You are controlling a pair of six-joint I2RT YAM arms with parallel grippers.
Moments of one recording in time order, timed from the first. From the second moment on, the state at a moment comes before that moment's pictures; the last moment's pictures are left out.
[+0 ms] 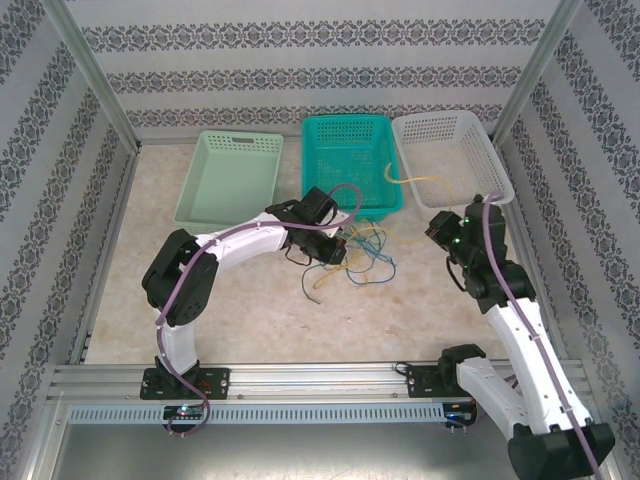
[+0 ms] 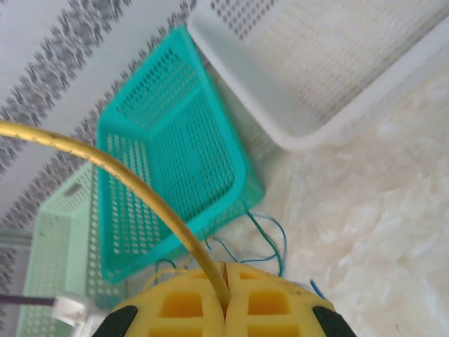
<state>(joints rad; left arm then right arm) -0.69 1.90 1.37 -0.54 0.40 -0.24 0.11 0.79 0.84 -0.55 -0.02 0.83</state>
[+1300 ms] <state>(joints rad) -0.69 1.86 1.32 -0.54 0.42 -0.17 0.16 1.60 1.12 -0.08 -0.17 1.18</state>
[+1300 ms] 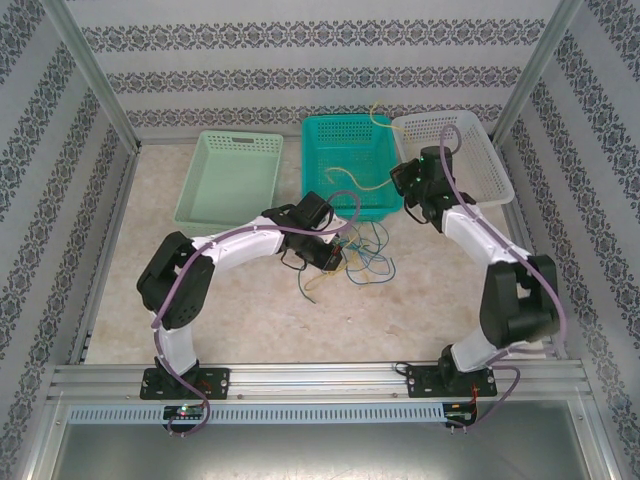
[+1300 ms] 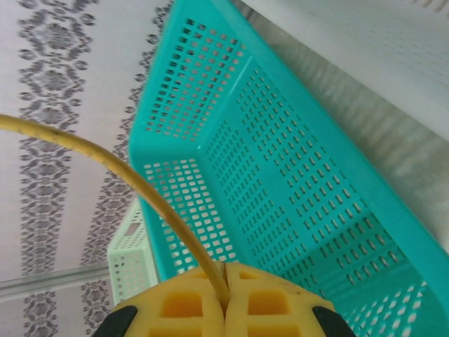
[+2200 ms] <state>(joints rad) -0.69 1.83 1.32 -0.54 0.43 -0.16 0.25 1.88 1.44 -0.32 -0.18 1.04</state>
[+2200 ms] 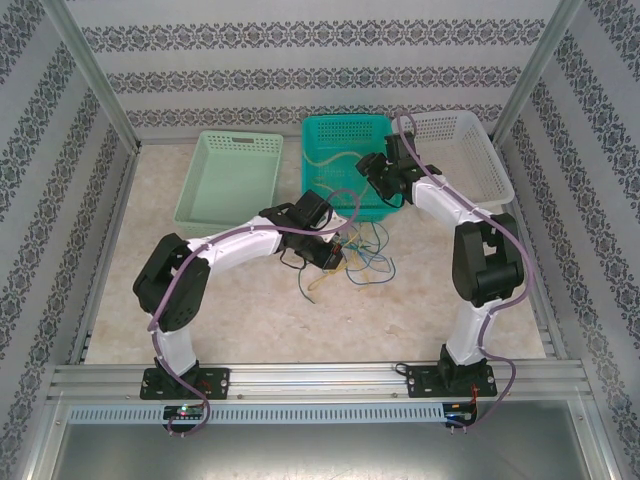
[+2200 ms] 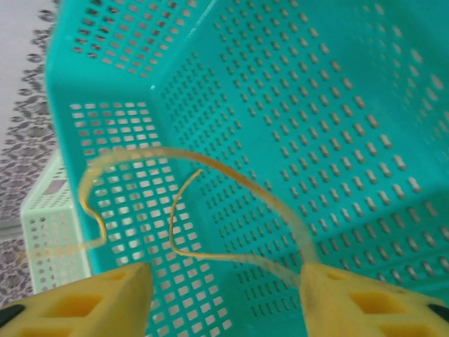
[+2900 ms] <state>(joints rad) -0.69 1.82 1.32 -0.54 0.43 -0.16 0.25 1.88 1.62 -0.44 -0.18 0.88</state>
